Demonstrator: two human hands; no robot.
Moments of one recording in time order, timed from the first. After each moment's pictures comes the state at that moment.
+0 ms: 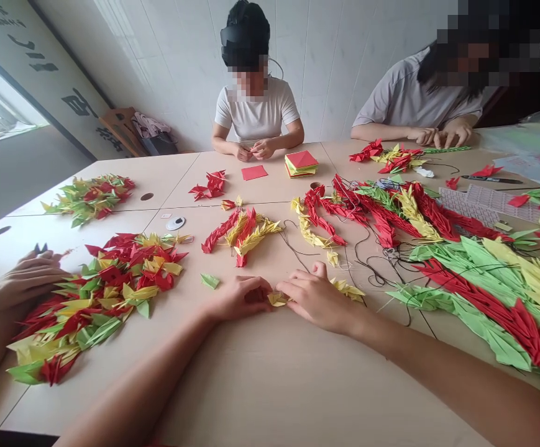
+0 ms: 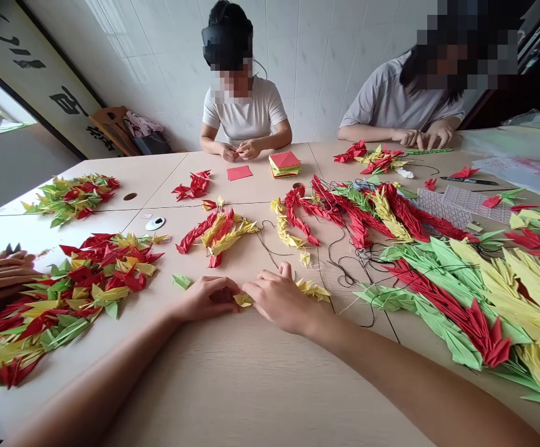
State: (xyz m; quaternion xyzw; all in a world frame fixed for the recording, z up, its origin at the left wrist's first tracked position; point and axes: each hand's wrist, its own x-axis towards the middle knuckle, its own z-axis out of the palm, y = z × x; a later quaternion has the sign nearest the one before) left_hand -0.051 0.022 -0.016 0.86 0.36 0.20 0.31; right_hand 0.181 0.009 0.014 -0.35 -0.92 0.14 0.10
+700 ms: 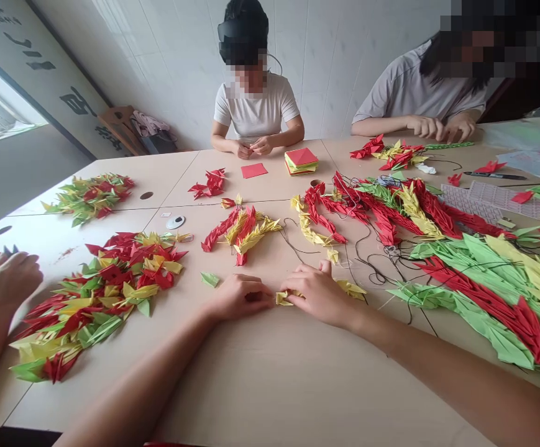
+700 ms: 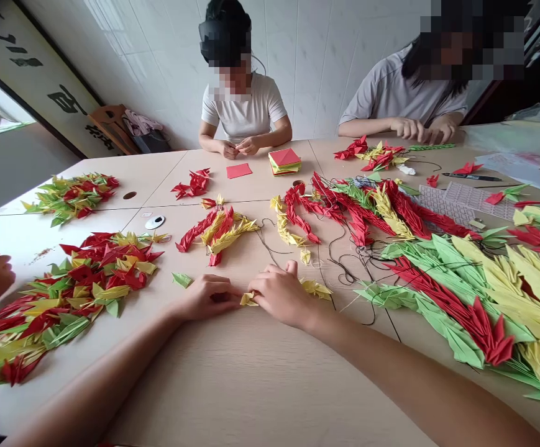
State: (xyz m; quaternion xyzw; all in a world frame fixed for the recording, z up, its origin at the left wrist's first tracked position) left_hand -0.049 0.023 -0.015 0.90 0.34 0.16 0.22; right_hand 0.182 0.015 0.009 -0.41 -0.89 0.17 0.12
